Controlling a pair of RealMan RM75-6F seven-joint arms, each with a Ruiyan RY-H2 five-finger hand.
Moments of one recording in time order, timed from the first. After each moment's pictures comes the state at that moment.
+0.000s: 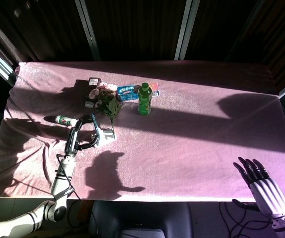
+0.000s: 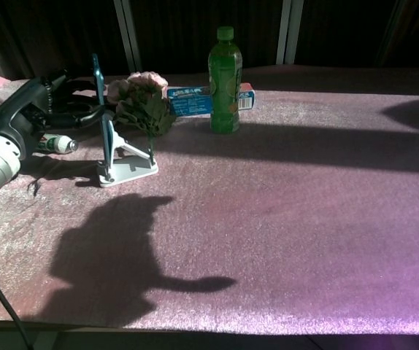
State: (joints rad) left arm -0.56 -1.79 -0.30 -1.13 1.33 1.19 -0.73; right arm 0.03 -1.06 -0.10 -1.63 -1.76 1.51 -0.07
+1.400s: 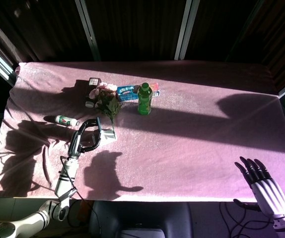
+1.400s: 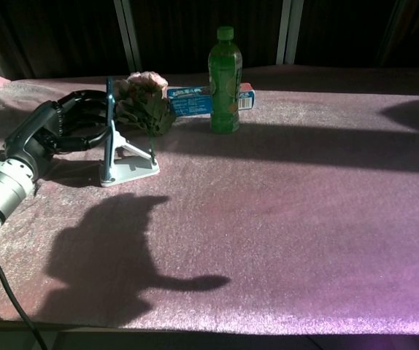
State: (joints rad) left arm -0.59 -1.93 -0.25 -0.82 1.40 1.22 -0.94; right arm 0.02 -1.06 -0.10 -1.63 -1.76 1.52 -0.06
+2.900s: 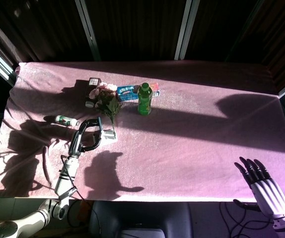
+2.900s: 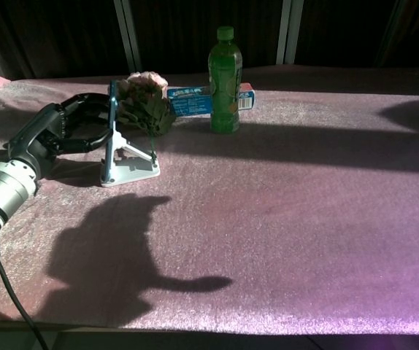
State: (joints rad) left arm -0.61 -1.95 -0.23 -0.77 1.40 1.20 -0.98; right arm 0.03 -1.06 -0.10 -1.63 -1.76 1.51 -0.07
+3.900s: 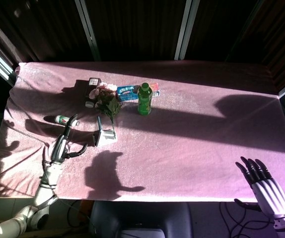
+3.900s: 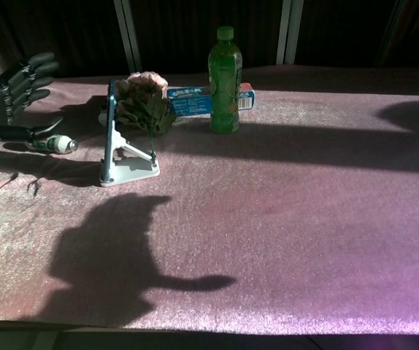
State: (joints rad) left arm -0.50 -1.68 -0.14 -1.06 1.50 1.37 -0.86; right arm 0.02 -1.07 -0.09 -1.63 -1.75 1.51 -0.08
